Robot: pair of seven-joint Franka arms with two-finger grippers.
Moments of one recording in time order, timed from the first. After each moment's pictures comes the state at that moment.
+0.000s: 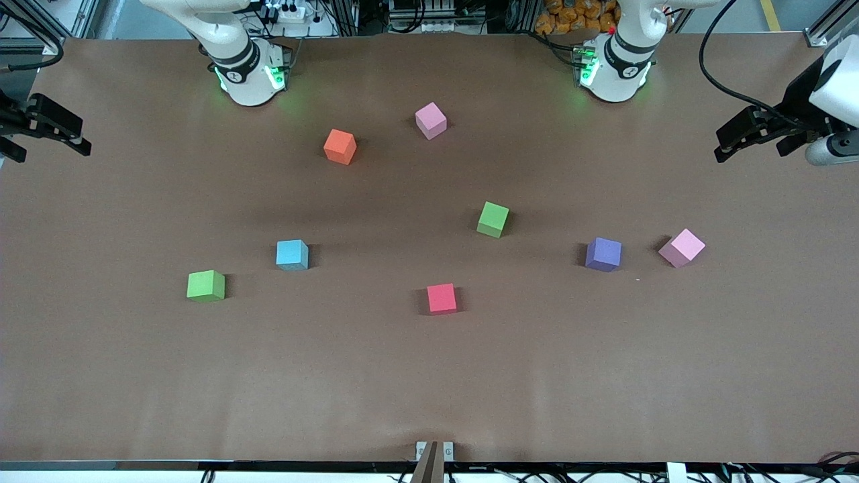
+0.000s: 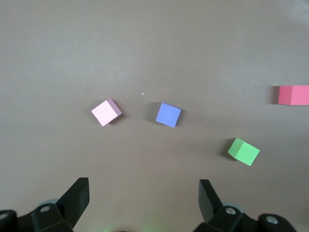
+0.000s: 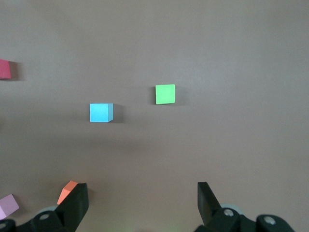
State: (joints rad) left arm -0.15 -0.03 0.03 -1.51 -0.01 1.49 -0.24; right arm -0.02 -0.02 0.00 -1.45 0.02 1.42 -0.11
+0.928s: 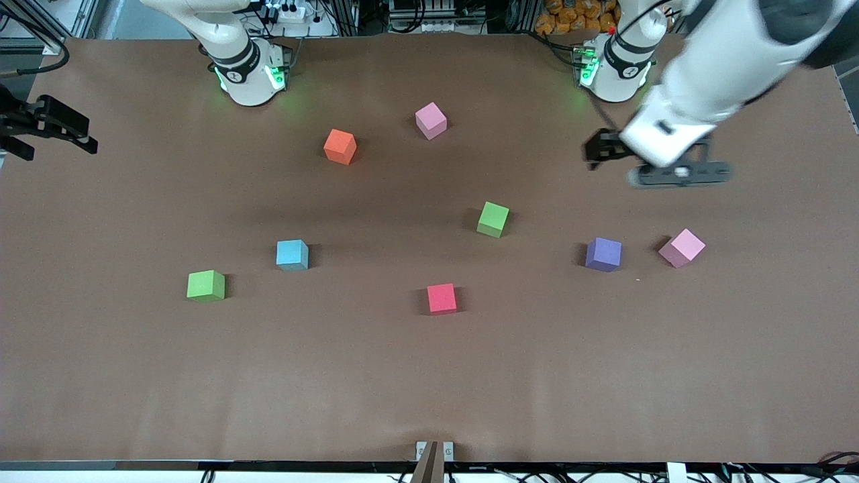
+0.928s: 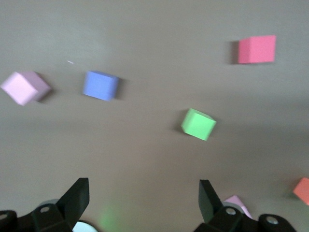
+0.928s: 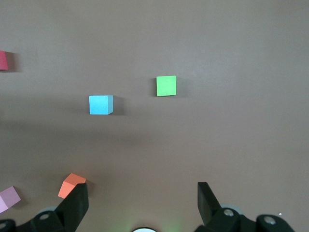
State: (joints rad) left arm -0.25 0.05 -0.21 -1.67 -0.09 1.63 -0.52; right arm -0.02 0.00 0.00 -1.45 0.02 1.40 -0.11
